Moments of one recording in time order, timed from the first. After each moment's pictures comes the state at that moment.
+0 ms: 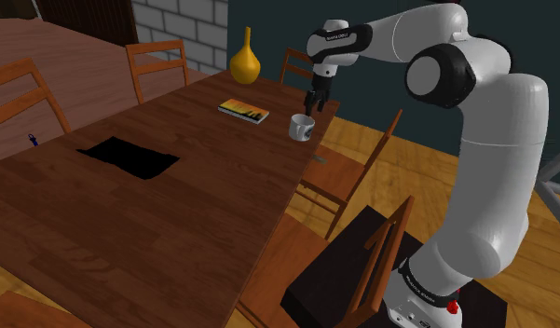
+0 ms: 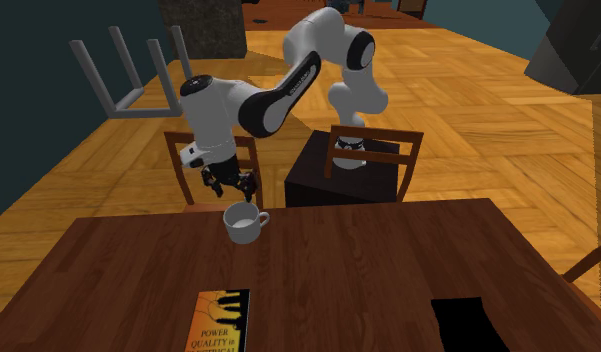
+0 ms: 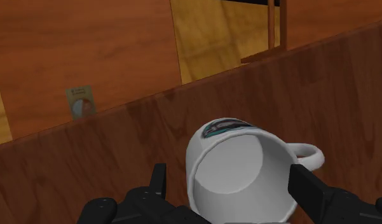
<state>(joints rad) -0.16 0.47 -0.29 -1.49 0.15 1.87 -0.53</state>
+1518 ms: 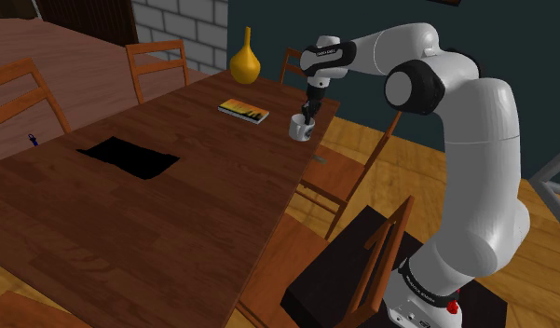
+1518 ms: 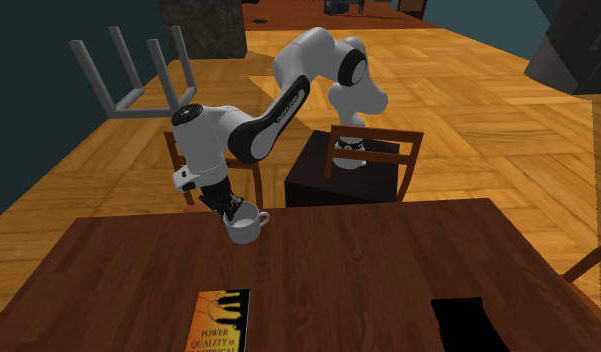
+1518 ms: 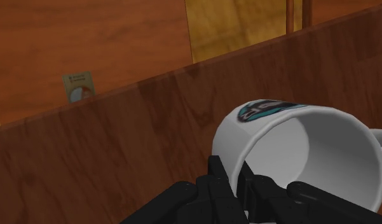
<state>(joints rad) -0.19 0.63 -0.27 -1.38 0.19 1.92 -0.55</state>
